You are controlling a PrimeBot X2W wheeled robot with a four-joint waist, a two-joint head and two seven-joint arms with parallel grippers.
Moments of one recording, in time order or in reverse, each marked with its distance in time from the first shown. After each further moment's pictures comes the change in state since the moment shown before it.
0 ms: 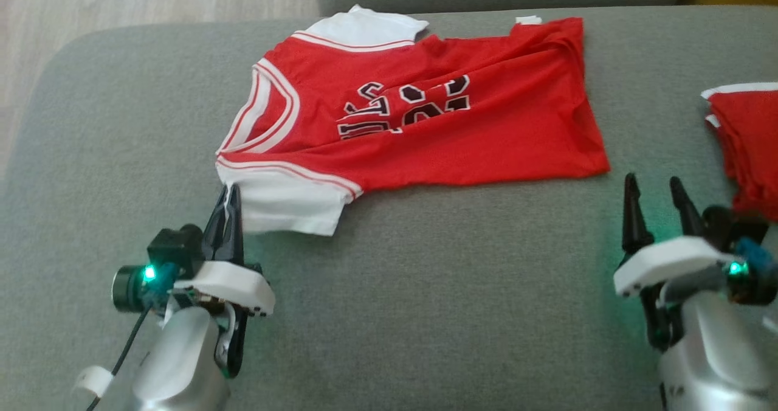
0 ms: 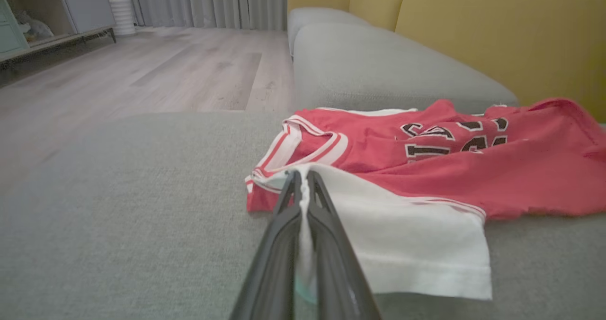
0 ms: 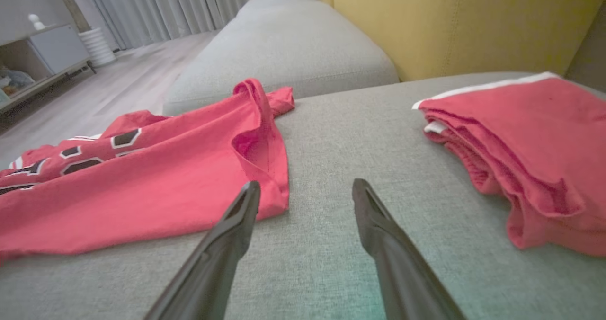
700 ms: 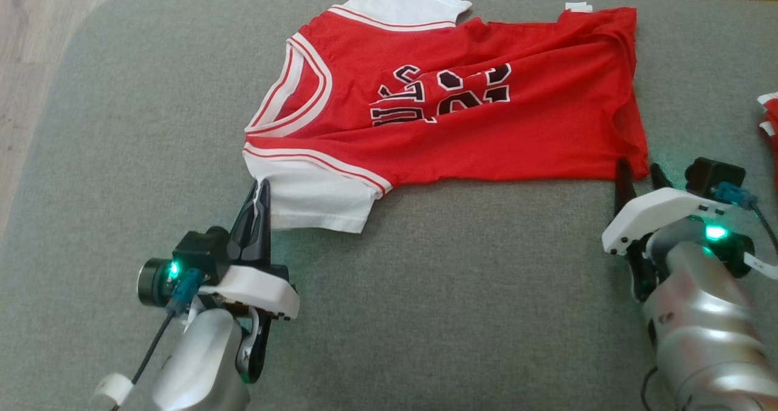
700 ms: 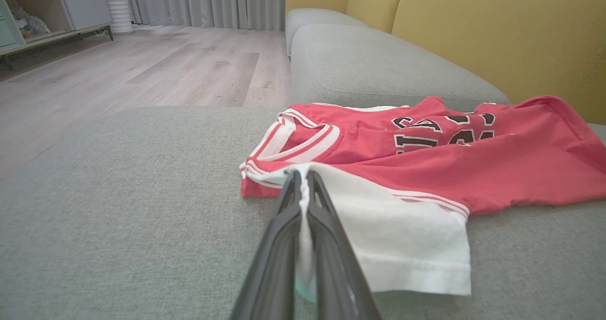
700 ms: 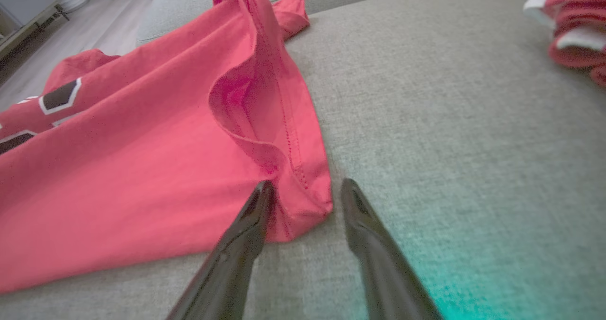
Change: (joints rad) left arm 0.036 -0.022 -0.053 -0.107 0.010 -0.001 -0.008; right arm -0.365 -0.016 -0.149 0.580 -0.104 0.000 0.001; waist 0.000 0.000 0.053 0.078
